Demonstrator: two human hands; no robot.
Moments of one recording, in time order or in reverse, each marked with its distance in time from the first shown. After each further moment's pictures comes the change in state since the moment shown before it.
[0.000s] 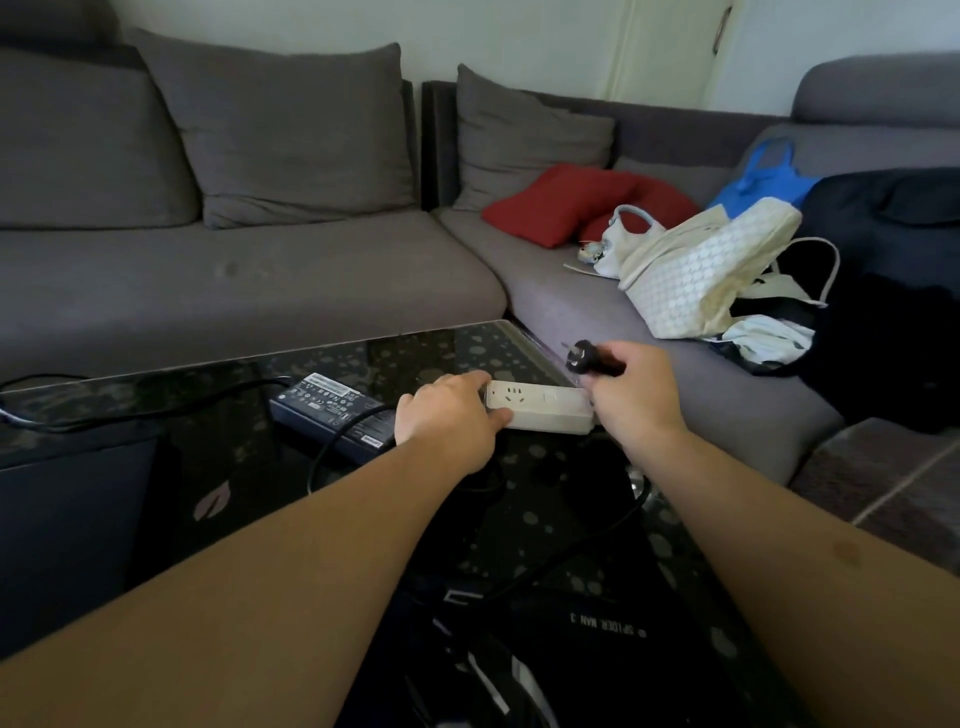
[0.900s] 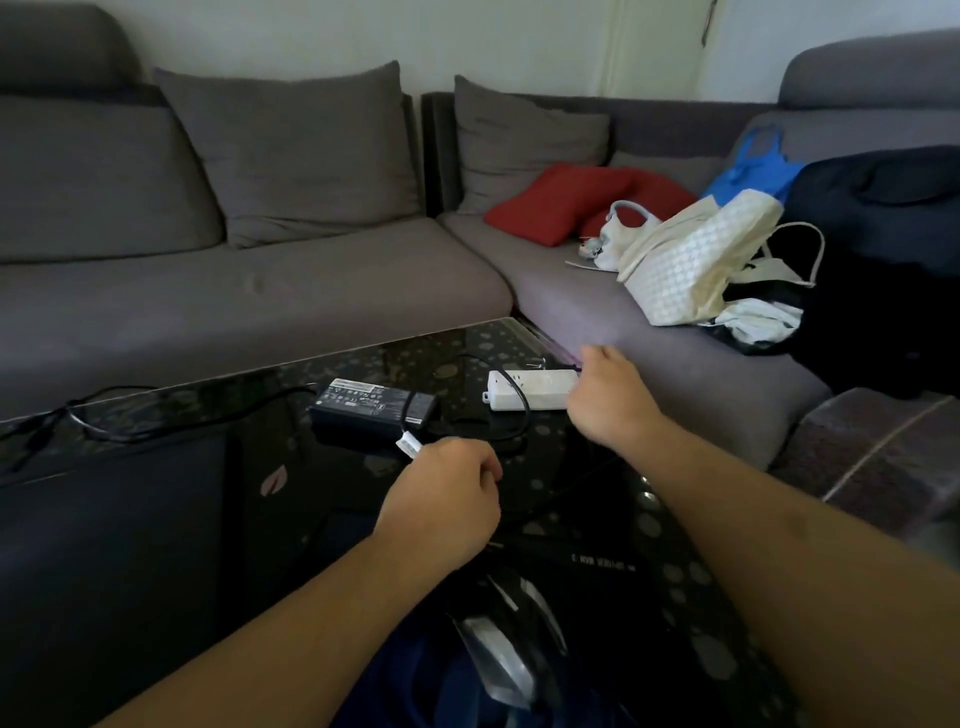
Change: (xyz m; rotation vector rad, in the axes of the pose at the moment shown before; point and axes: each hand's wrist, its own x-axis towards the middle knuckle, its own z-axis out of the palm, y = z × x) left_hand -0.123 -0.017 -0.016 -0.154 0.042 0.122; right_hand -0.049 -0.047 -0.013 -0.590 -0.258 0.003
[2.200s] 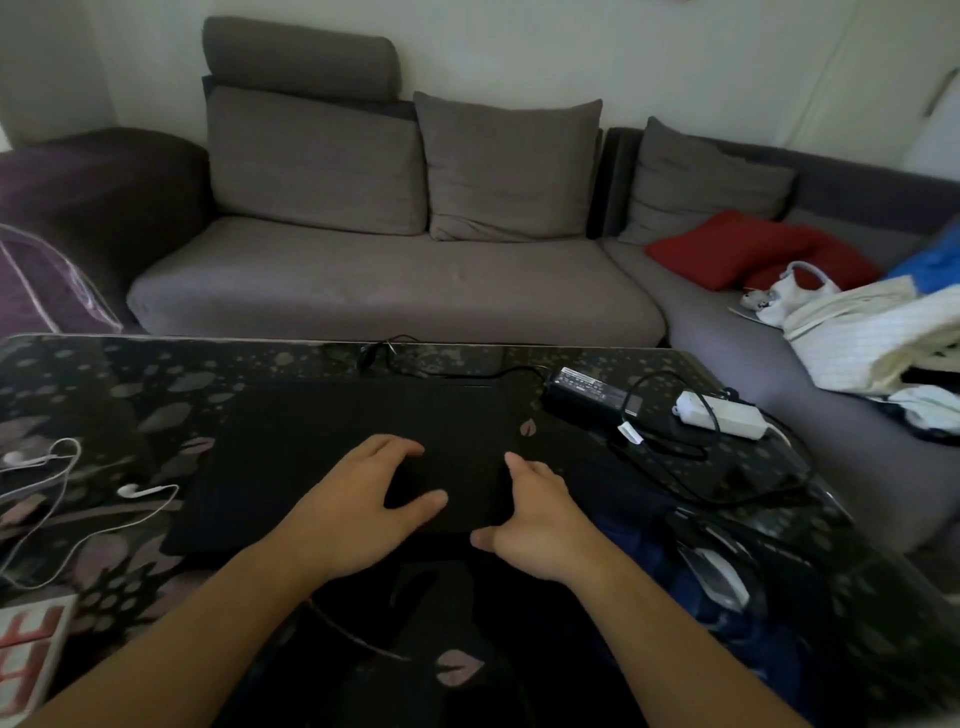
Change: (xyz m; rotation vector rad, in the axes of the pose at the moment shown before) left_hand -0.227 -0.186 -0.210 0.016 -0.007 -0.264; right_hand -0.245 -0.253 0.075 0.092 -0.602 -0.294
